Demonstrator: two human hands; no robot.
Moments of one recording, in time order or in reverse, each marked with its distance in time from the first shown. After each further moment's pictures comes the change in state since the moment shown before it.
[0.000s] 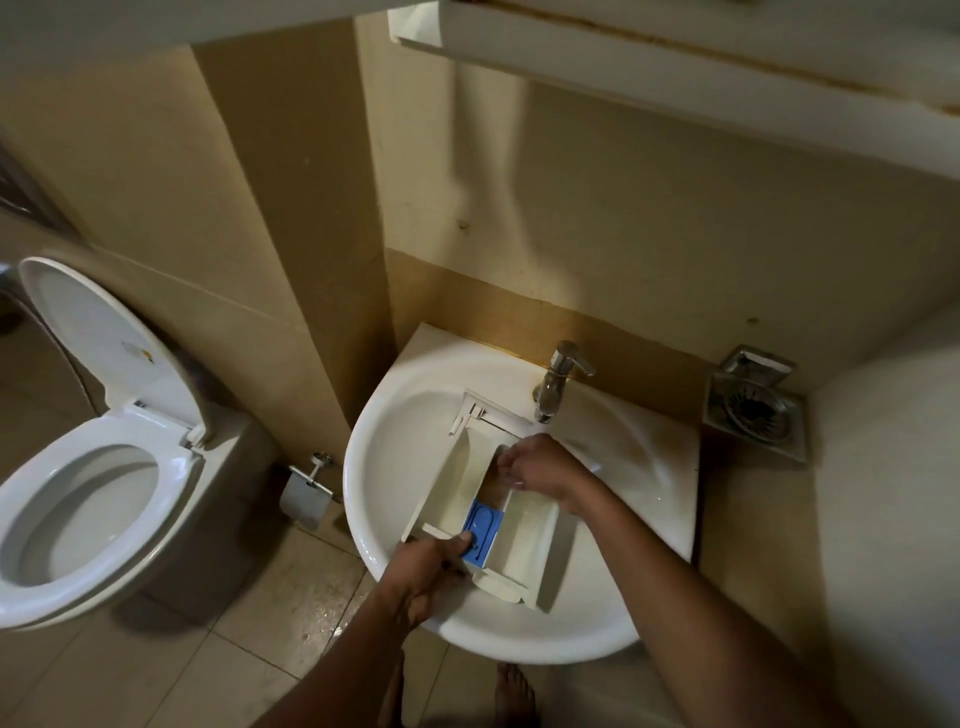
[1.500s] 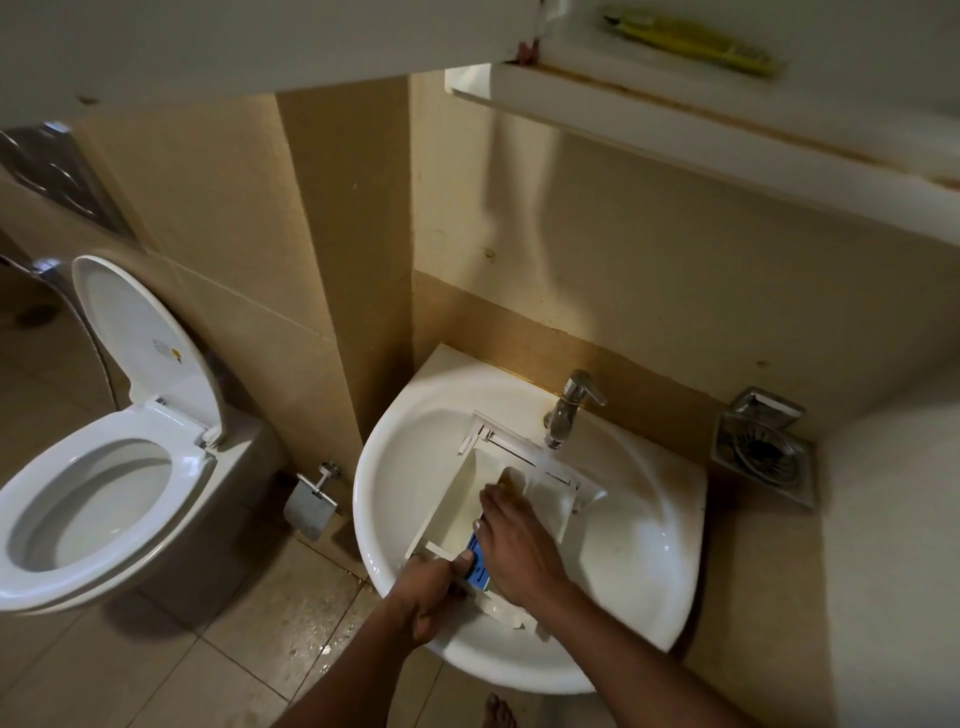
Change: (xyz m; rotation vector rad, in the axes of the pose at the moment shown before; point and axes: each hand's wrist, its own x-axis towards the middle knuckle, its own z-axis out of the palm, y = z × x) left_hand -0.026 0.002 0.018 0.220 0.093 0.123; right_hand -0.029 0.059 0.058 -1.343 0.156 -0.715
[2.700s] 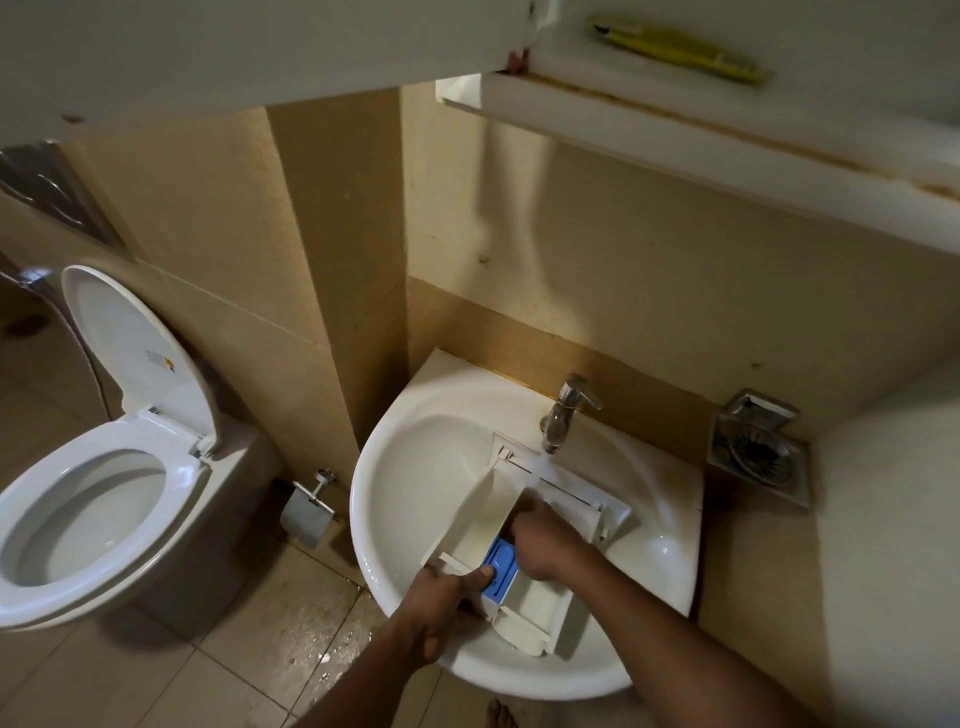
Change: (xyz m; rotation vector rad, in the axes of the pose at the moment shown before) left_hand -0.003 -0.011 0.008 -0.020 -0.095 0.026; right_hand 0.012 0.036 -0.033 0.202 -0.446 0.360
